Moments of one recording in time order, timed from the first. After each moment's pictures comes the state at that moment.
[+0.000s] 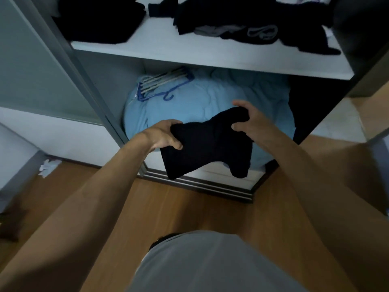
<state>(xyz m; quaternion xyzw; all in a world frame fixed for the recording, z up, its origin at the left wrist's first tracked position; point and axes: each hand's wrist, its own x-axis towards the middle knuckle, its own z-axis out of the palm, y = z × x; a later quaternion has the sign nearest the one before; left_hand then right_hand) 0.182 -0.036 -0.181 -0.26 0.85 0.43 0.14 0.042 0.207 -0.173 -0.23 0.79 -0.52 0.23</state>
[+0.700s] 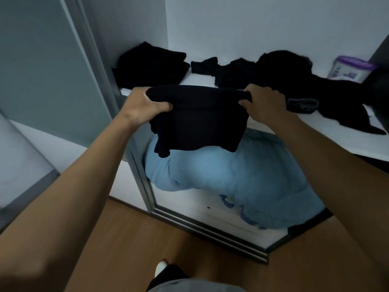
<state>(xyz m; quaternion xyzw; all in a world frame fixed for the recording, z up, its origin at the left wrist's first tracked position) 0.173 -0.208 -0.046 -0.23 0.82 0.45 -0.27 -0.047 0.019 -0.042 -0.40 0.90 -0.14 -0.13</state>
